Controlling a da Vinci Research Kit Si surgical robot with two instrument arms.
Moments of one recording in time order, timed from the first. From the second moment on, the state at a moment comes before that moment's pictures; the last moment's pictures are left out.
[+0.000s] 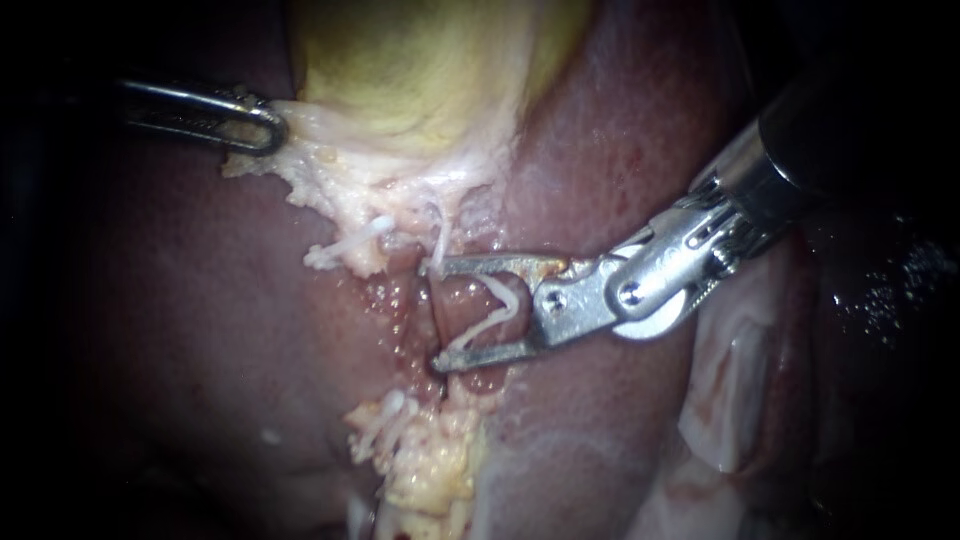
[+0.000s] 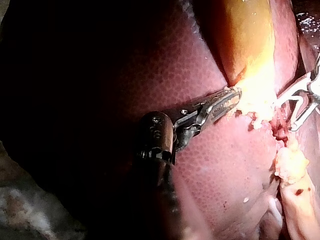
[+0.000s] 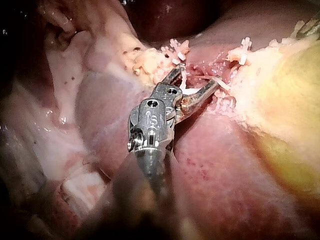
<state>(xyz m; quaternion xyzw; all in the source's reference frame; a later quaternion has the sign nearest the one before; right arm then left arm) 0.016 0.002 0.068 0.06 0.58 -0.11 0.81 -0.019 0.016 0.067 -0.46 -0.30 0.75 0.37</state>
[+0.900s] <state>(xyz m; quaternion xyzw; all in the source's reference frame) 0.015 -0.001 0.072 0.25 0.57 0.10 0.78 -0.019 0.016 0.067 -0.46 -0.30 0.75 0.37</state>
